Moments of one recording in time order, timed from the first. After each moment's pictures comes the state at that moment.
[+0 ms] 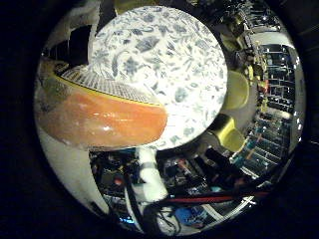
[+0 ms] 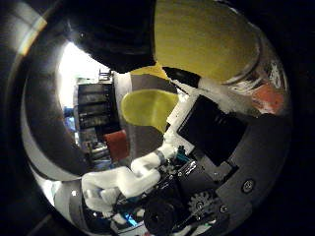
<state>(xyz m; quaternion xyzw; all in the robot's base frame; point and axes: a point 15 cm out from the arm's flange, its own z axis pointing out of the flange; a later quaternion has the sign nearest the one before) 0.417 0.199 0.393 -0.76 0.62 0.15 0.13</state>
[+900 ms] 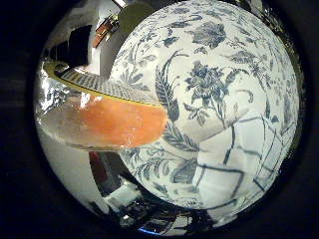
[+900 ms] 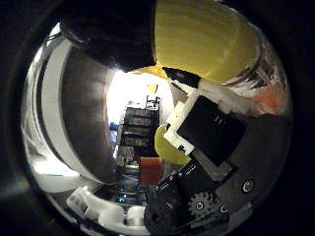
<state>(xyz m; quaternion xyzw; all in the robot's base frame) 0.462 0.248 0.240 -0.65 0.63 0.20 0.38</state>
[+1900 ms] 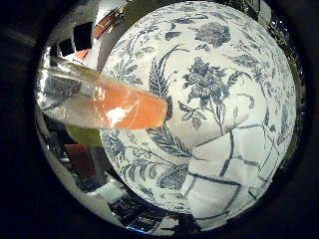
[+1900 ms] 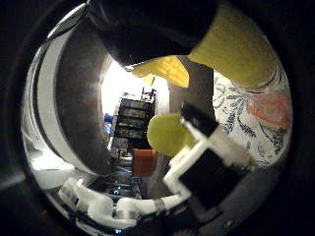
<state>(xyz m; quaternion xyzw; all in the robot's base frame) 0.436 0.263 0.232 -0.71 0.59 0.21 0.33</state>
